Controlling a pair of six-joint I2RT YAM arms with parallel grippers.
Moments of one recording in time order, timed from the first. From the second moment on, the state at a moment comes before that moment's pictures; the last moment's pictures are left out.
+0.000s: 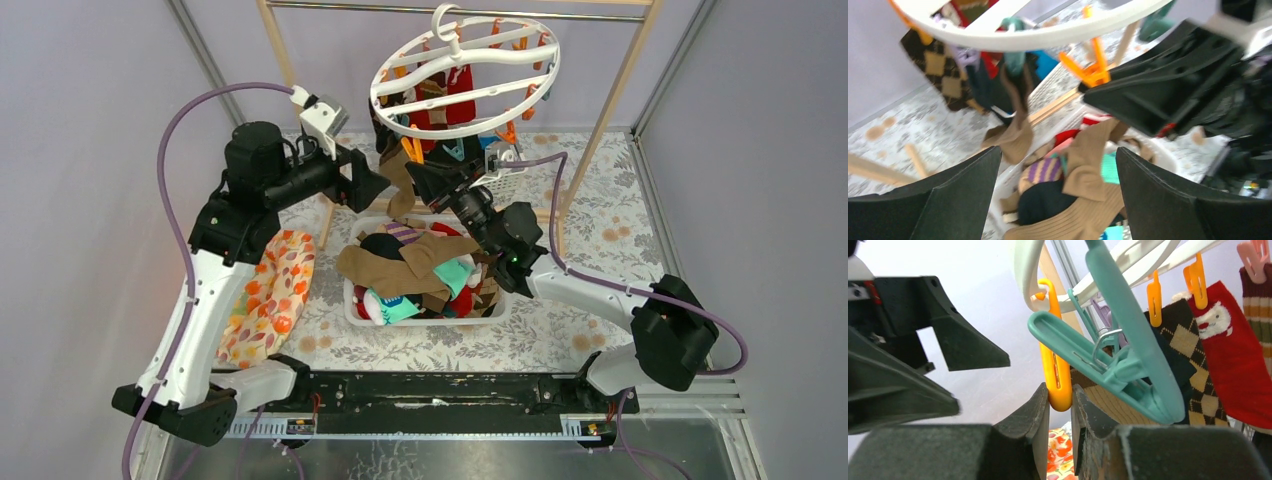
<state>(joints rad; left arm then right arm) -0.33 1.15 1.52 -0.63 0.41 0.05 0.84 1.45 0.91 1.00 0.09 0.43</state>
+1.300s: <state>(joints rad) -0.33 1.38 1.64 -0.44 0.55 -0.47 0.92 1.50 1.00 0.95 0.22 0.23</state>
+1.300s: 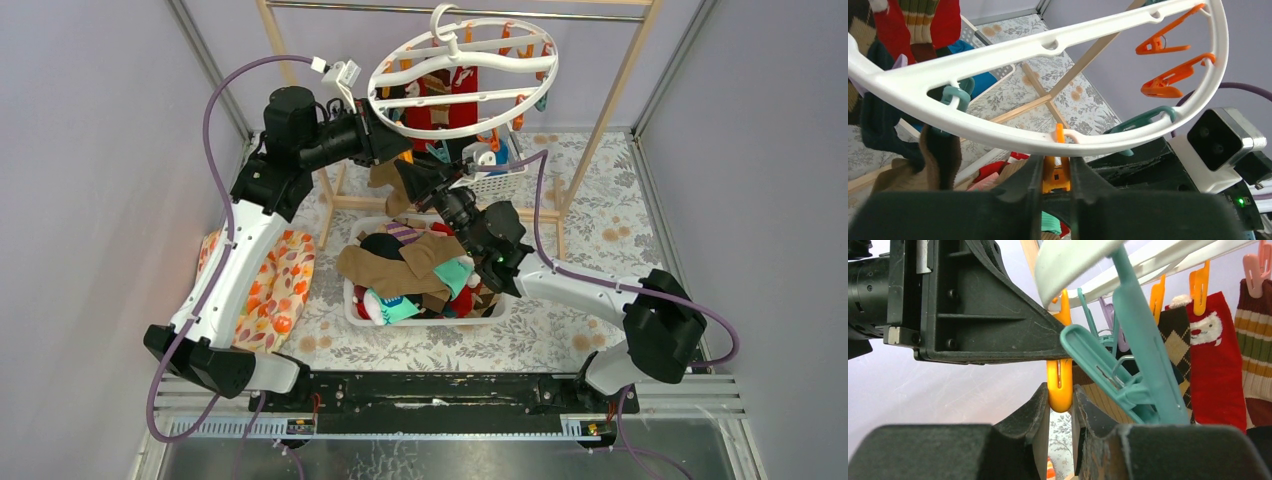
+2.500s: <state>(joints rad) -0.33 1.38 1.64 -0.44 0.54 -0.41 0.92 1.40 0.86 0.07 0.13 0.50</state>
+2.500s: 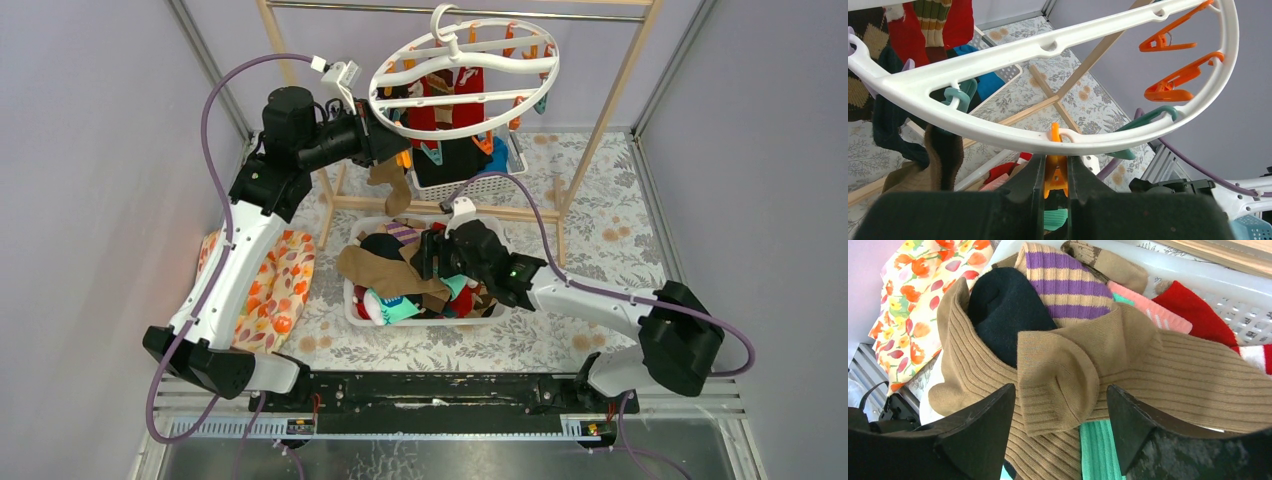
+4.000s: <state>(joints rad) -0.33 1.35 1.64 -0.45 0.54 -0.34 0.93 1.24 1.12 -0.08 -0.30 0.56</state>
